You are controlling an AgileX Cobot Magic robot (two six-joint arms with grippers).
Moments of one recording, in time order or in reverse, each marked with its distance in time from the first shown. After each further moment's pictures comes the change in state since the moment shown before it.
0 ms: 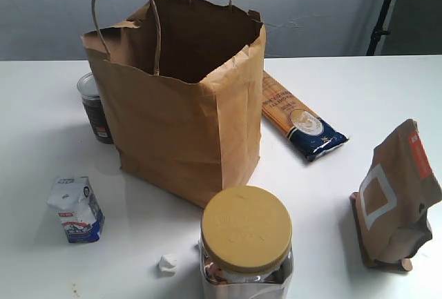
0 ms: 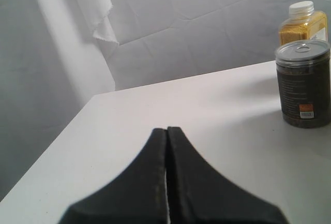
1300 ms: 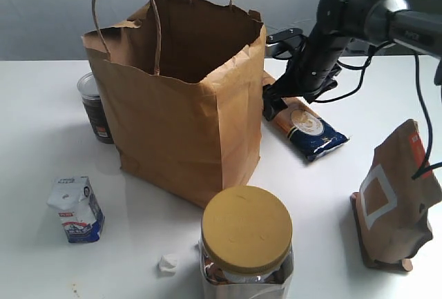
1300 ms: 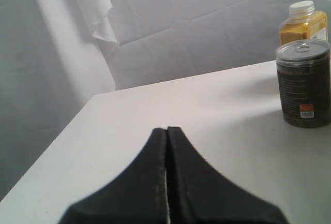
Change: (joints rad) left arm 0.000 0.000 0.000 0.000 0.000 0.000; right arm 0.180 1.983 -1.586 -0.176 0.835 -0.259
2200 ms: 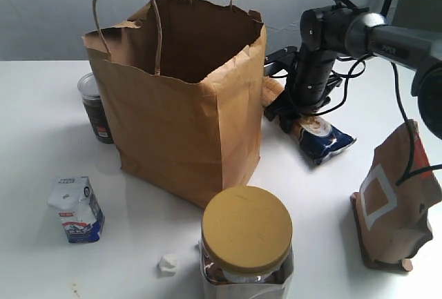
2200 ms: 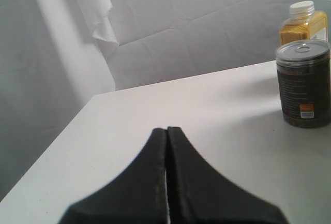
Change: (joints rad) left arm 0.000 0.000 0.000 0.000 0.000 0.000; right arm 0.028 0.071 -0.026 -0.175 0.101 0.120
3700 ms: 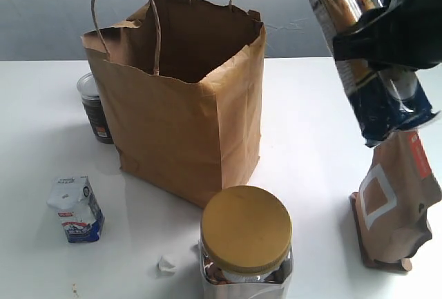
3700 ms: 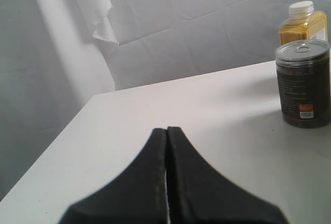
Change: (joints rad) left arm 0.000 0.000 0.000 0.000 0.000 0.000; right arm 0.101 -1.295 1.069 0.207 -0.673 0.109
